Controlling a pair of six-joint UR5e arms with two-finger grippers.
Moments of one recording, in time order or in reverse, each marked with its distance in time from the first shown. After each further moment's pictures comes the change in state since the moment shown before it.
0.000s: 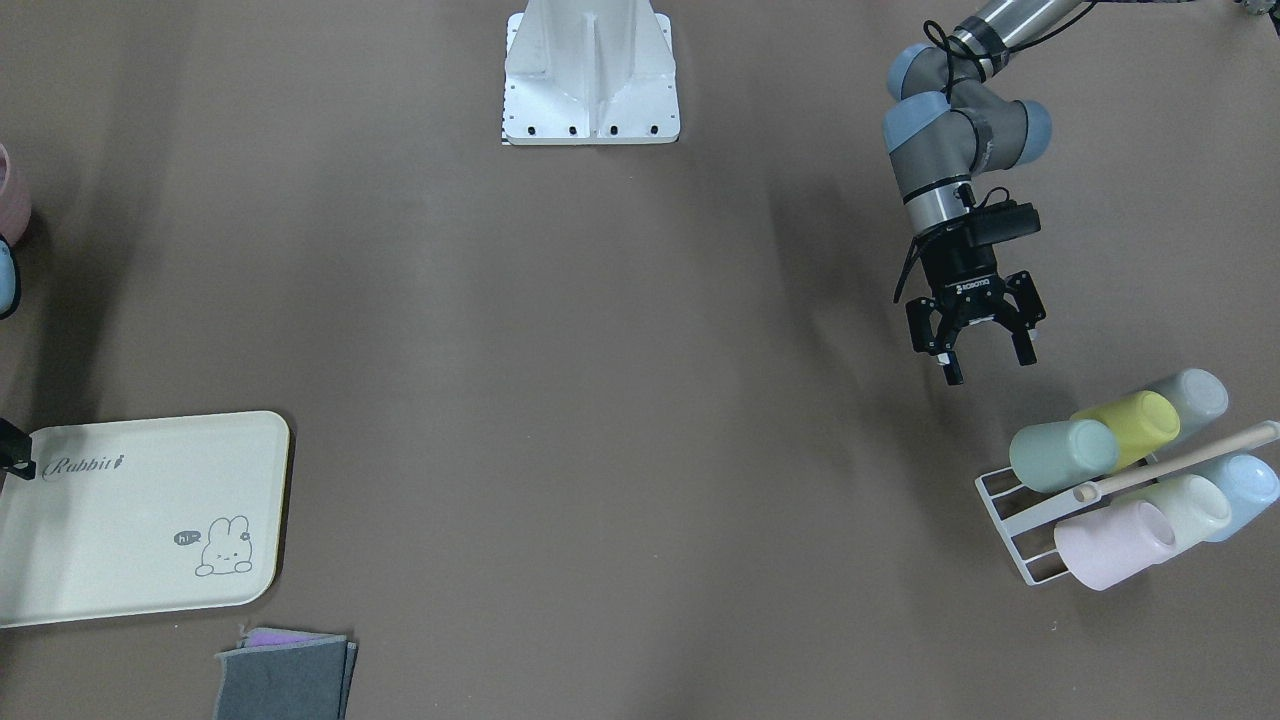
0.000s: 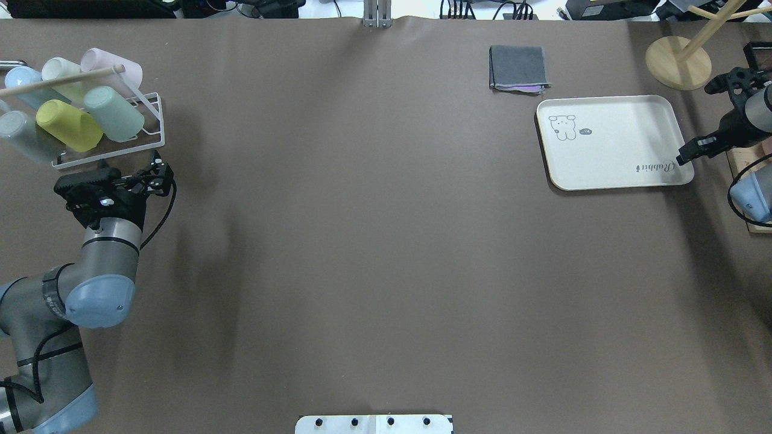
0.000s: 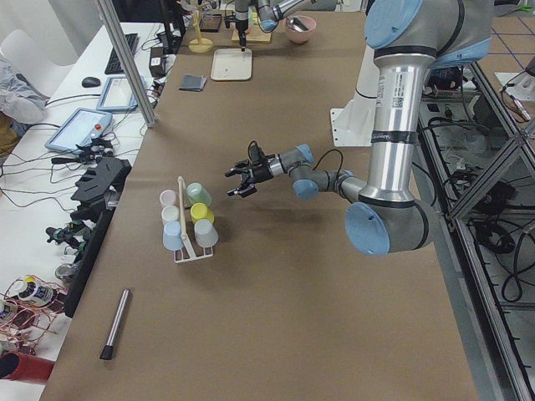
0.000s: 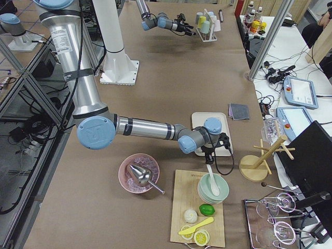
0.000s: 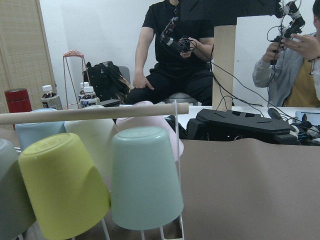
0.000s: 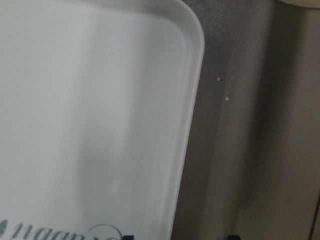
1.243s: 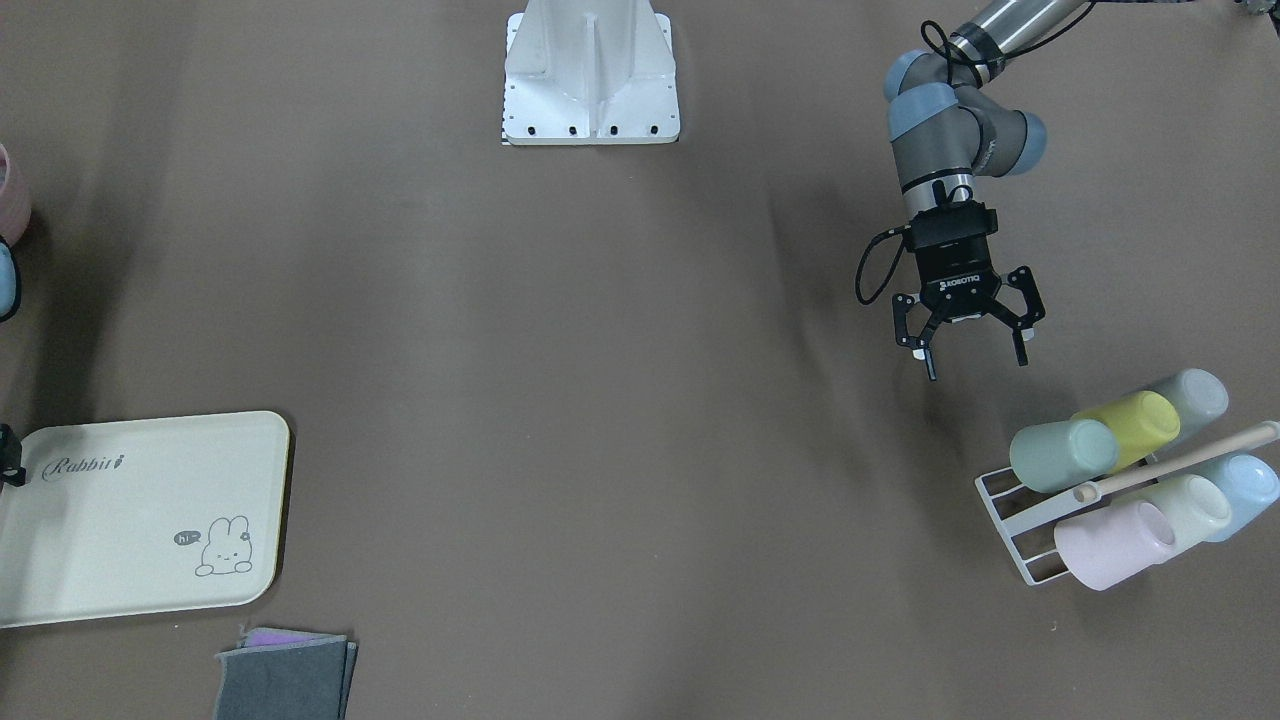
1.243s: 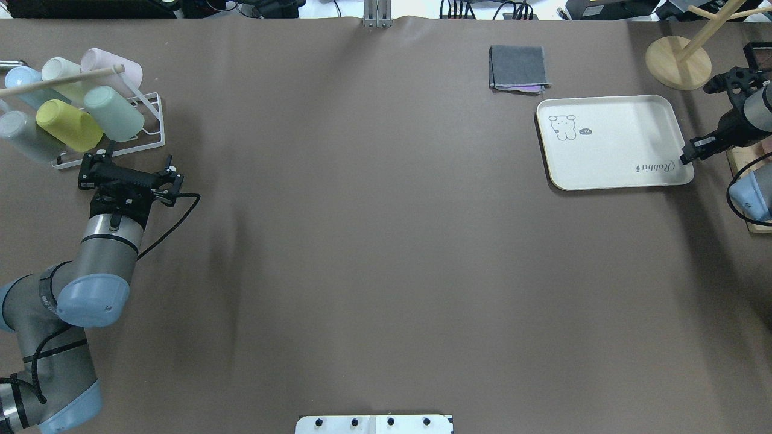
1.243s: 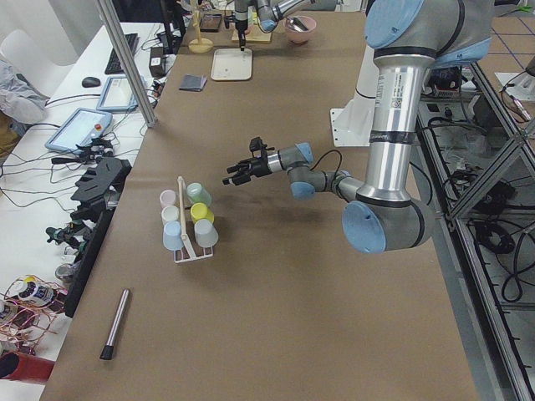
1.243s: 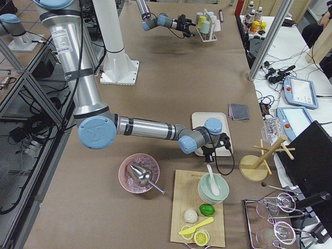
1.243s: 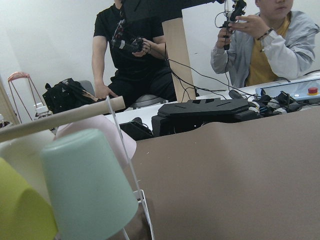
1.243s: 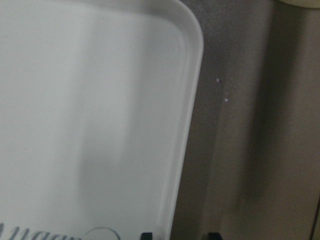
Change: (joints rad) left arm -0.007 0.007 -0.046 -0.116 -0.010 0.745; right arm 0.000 0.006 -0.012 0.000 0.000 0.000
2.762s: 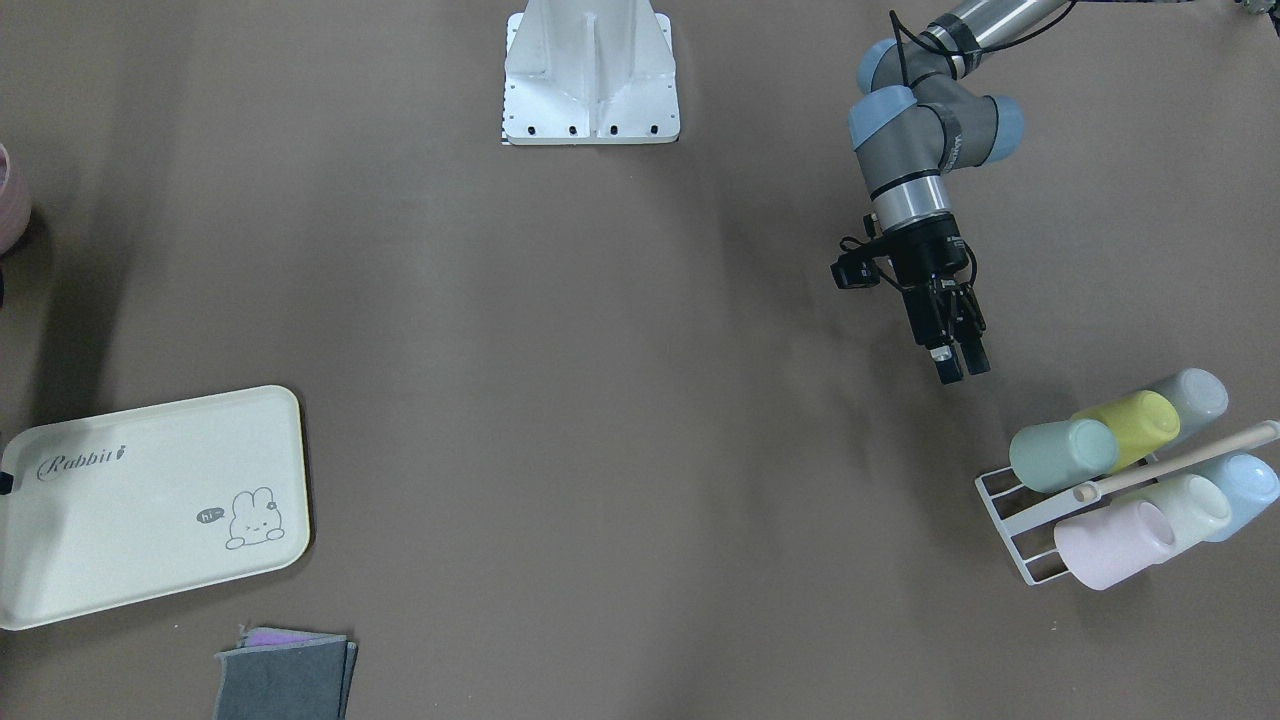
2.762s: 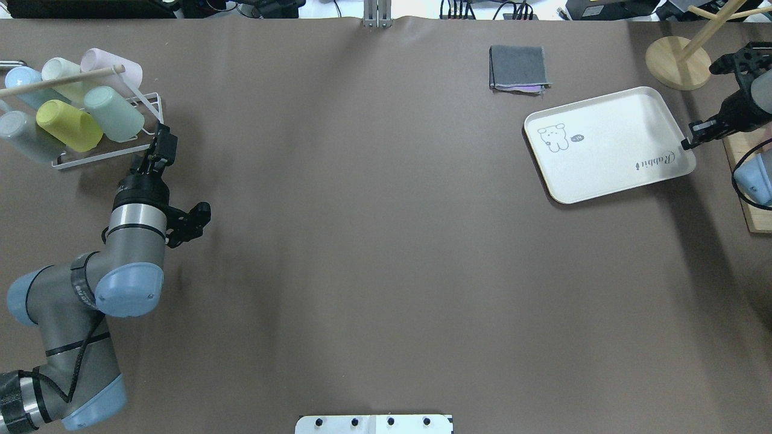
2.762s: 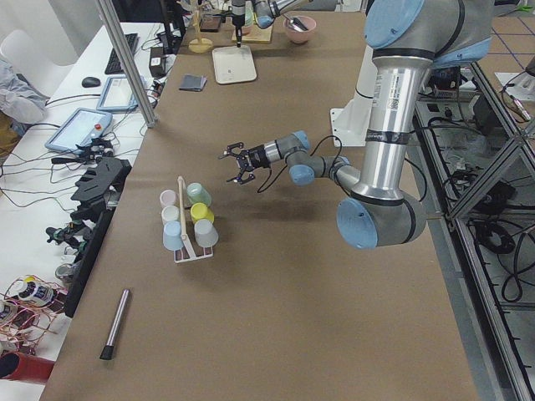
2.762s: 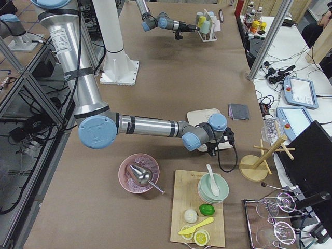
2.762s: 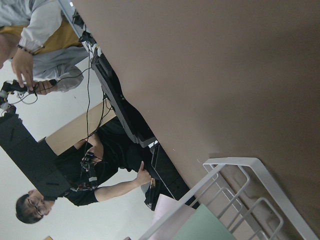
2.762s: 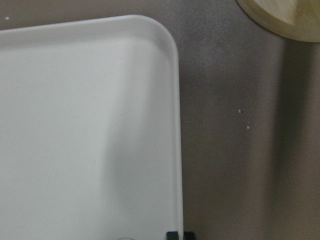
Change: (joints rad) left arm -0.005 -0.068 -0.051 0.278 0.042 1.762; right arm 0.053 0.018 0.041 0.000 0.120 0.069
